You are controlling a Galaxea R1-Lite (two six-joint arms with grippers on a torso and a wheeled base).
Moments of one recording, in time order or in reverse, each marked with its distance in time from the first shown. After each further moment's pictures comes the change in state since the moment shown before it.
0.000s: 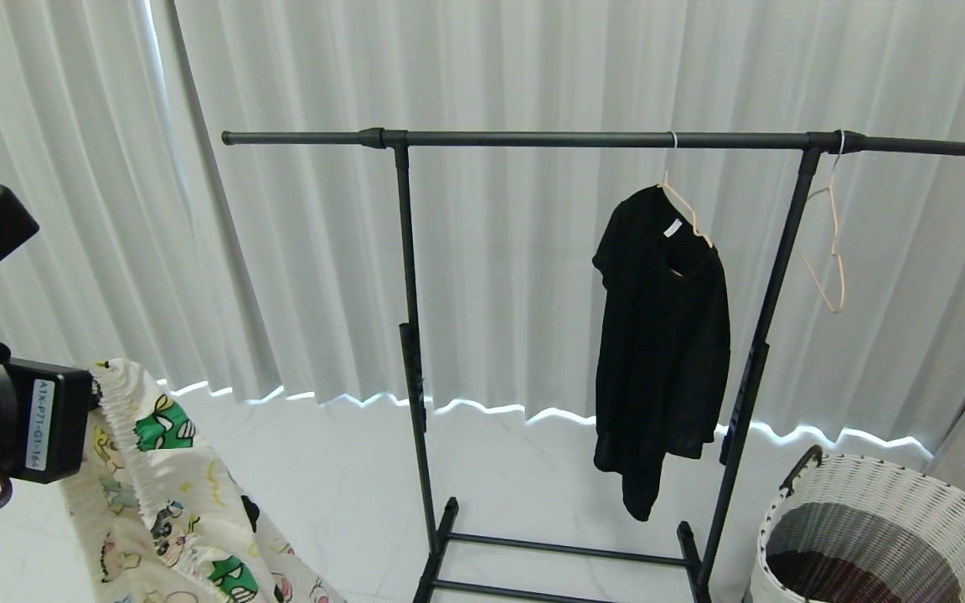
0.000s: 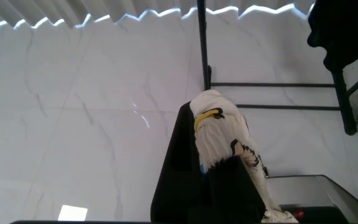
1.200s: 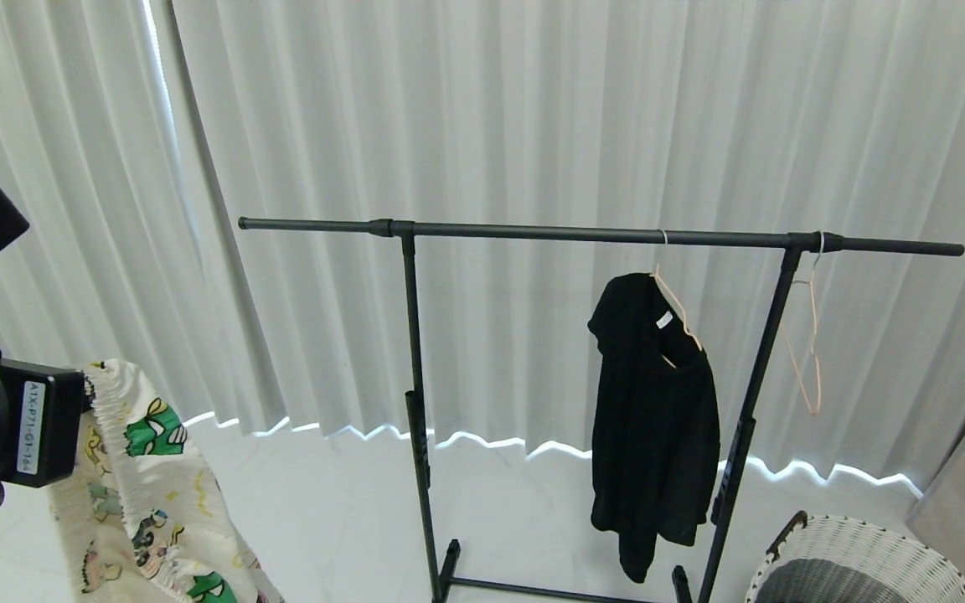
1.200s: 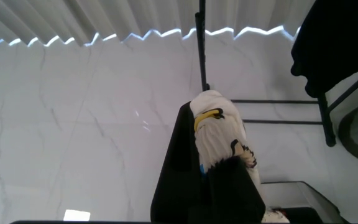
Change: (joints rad) left arm -0.013 -0.001 0.000 0.000 0.000 0.000; right arm -0.154 0.123 0.051 -0.205 0.001 0.005
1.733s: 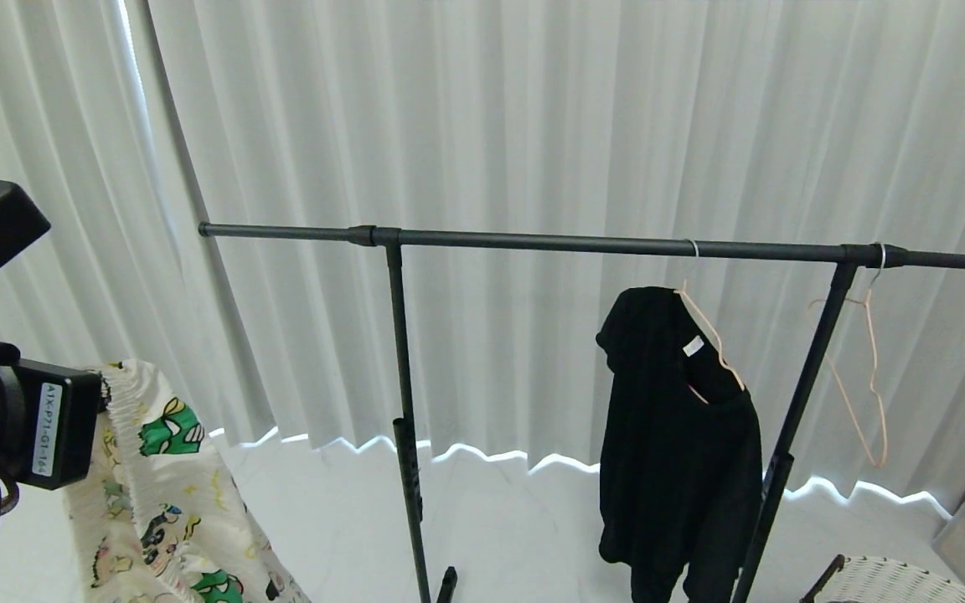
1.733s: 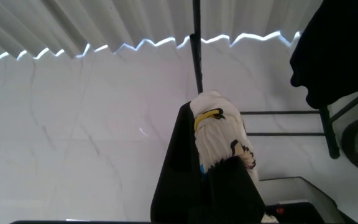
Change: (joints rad) left arm -0.038 0.003 -0.006 0.001 0.001 0.000; right arm -0.117 0.107 0.082 -0.122 0.148 0.000
